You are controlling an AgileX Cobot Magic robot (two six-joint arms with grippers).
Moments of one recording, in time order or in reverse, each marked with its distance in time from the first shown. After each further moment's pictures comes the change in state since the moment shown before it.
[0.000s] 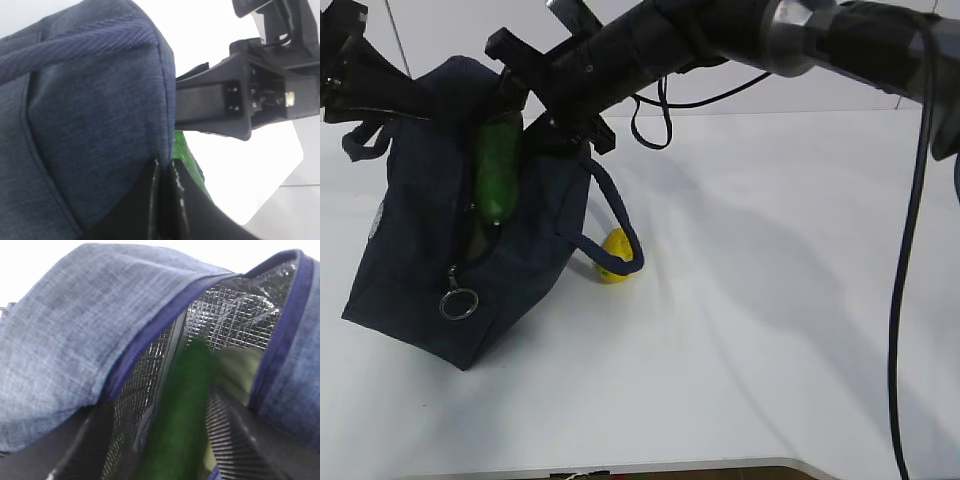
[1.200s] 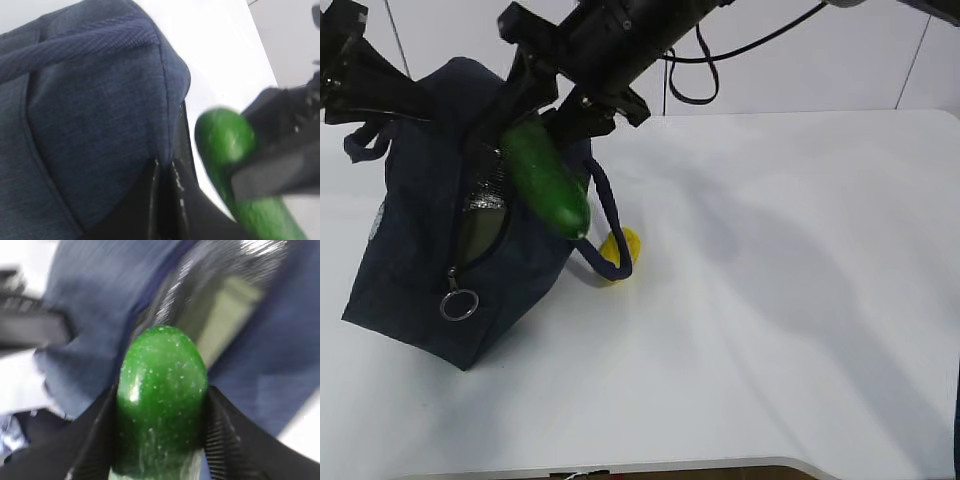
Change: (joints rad) left arm 0.000 0.000 0.000 0.000 0.008 -0.002; right arm -0.019 -0.124 -0.008 -0.150 0.313 -0.058
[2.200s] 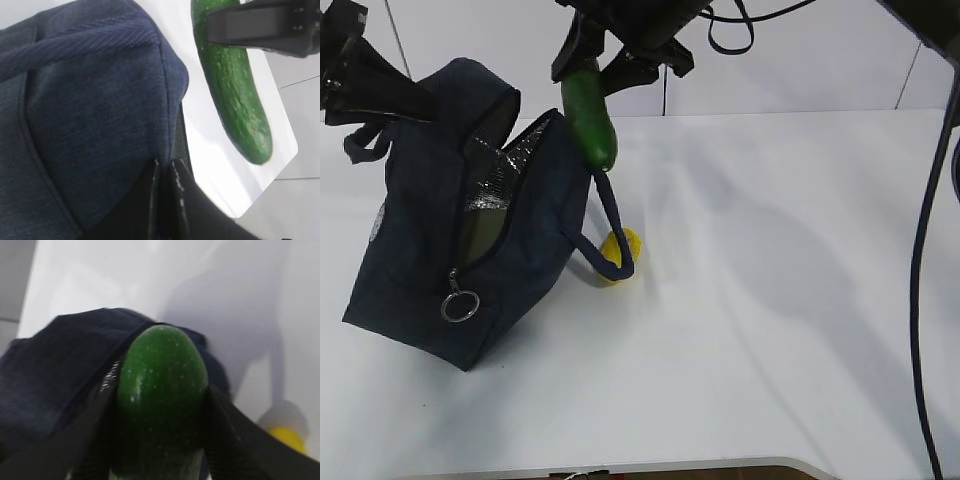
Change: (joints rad) left arm 0.000 0.000 0.000 -0.001 0.014 -0.002; right arm -0.079 0.179 -0.381 -0.217 0.004 0.198
